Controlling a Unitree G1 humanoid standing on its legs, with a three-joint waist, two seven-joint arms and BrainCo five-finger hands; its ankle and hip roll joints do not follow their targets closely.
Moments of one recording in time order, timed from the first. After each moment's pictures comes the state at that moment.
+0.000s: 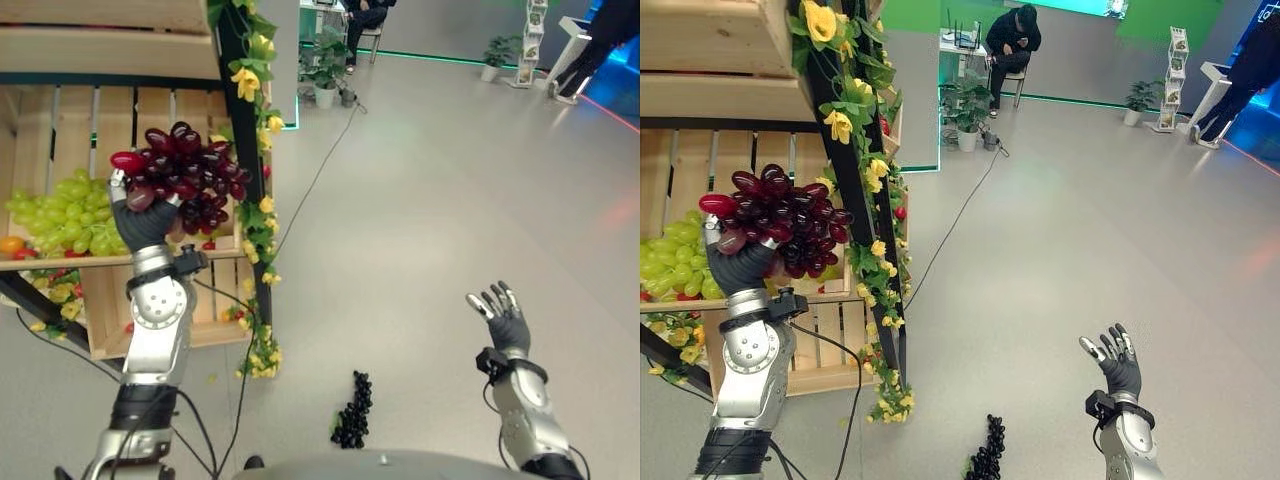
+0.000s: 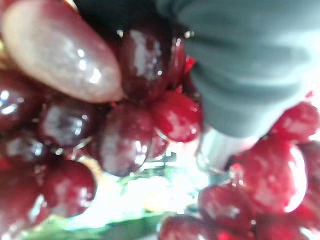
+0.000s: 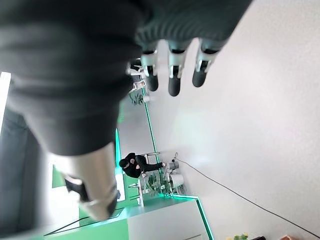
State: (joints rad) left arm -0.20 0.42 0.06 0.04 -0.21 -0.34 0.42; right arm 0.12 -0.27 -0.07 0.36 0.58 -0.23 -0.11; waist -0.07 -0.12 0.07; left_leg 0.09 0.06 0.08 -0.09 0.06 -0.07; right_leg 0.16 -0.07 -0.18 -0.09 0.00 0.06
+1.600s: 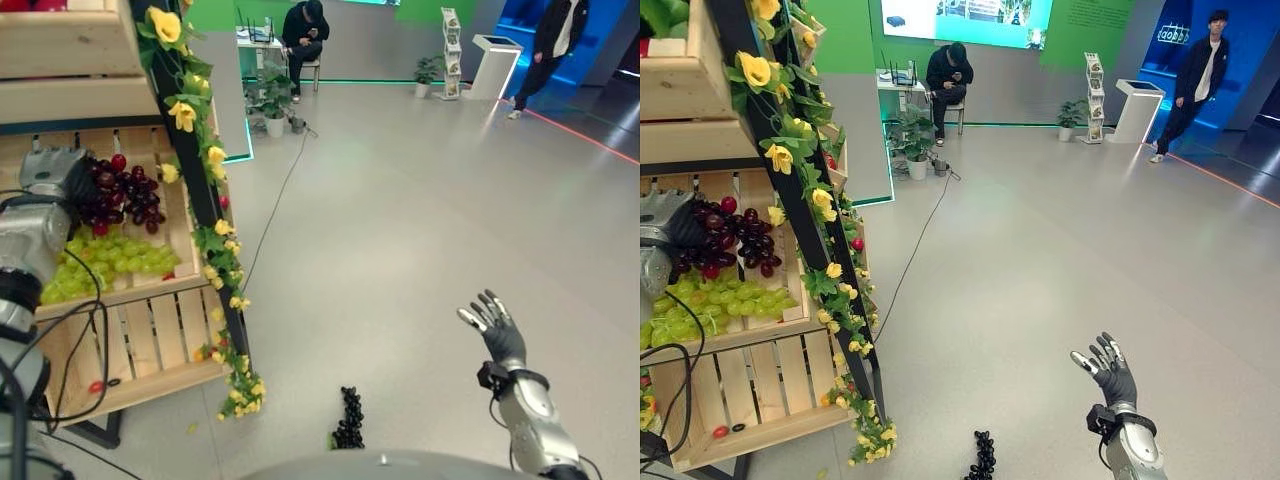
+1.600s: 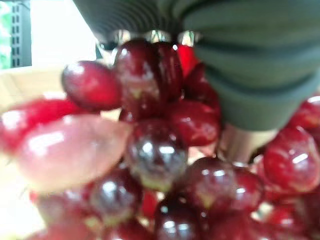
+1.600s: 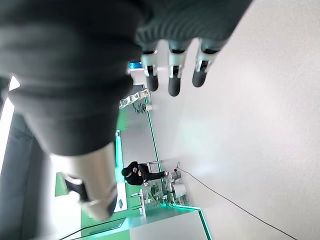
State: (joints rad) left arm -0.78 1.13 -0.50 0.88 0.63 -0.05 0.18; right arm 0.17 -0.32 -0.03 0.36 0.55 -0.20 -0.01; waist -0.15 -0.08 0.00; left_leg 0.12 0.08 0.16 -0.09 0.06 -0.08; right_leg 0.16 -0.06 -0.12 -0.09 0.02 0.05
